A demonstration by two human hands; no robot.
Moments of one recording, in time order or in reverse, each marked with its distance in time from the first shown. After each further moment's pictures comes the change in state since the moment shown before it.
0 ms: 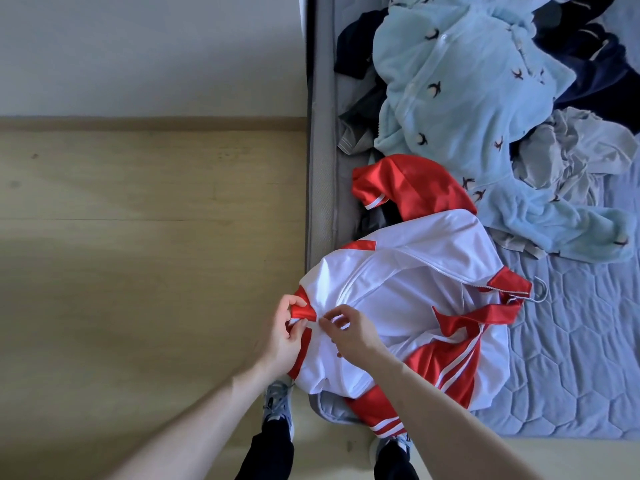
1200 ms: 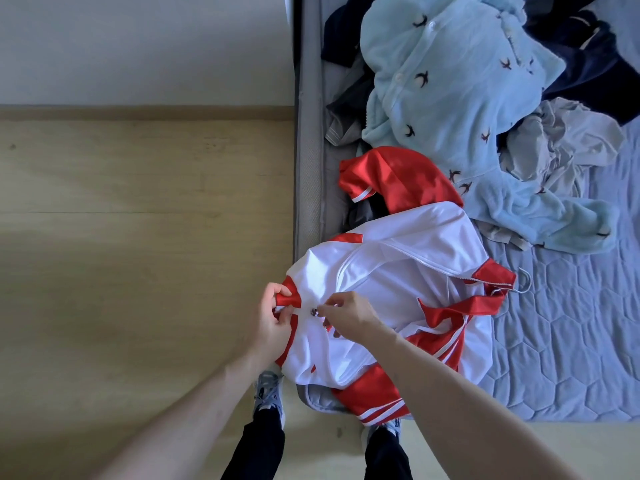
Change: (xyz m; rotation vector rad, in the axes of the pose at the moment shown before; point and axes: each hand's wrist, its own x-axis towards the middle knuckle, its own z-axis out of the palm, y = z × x) left_hand 0.008 0.019 0.007 -0.065 0.083 -0.074; right_hand 0.006 -0.035 -0.035 -0.237 -0.113 0.108
